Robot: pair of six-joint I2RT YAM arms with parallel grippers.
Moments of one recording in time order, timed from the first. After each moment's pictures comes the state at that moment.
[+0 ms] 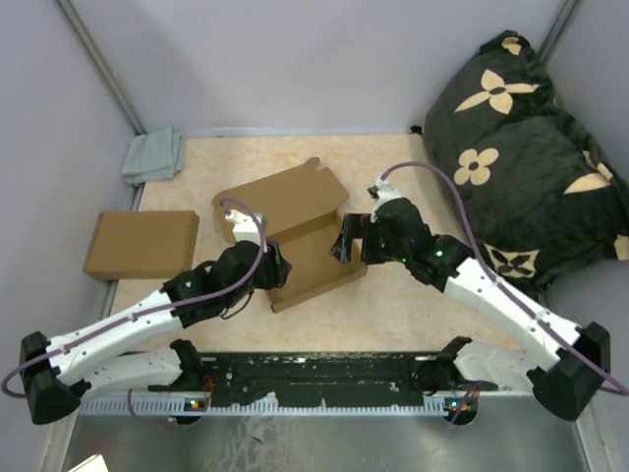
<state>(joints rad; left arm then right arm) -1.00 0.97 0.77 -0.41 -0.44 -0.67 0.73 1.11 0.95 -0.52 -0.06 0.60</state>
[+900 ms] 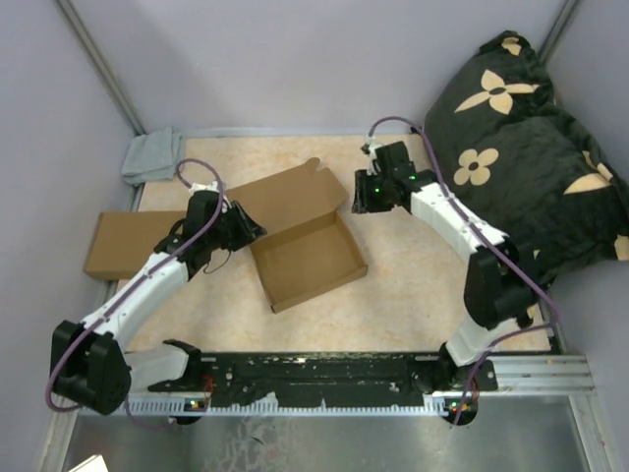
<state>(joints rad) -0.37 1.20 0.82 -0.24 0.11 -0.77 0.39 1.62 1.34 -0.53 -0.18 0.27</state>
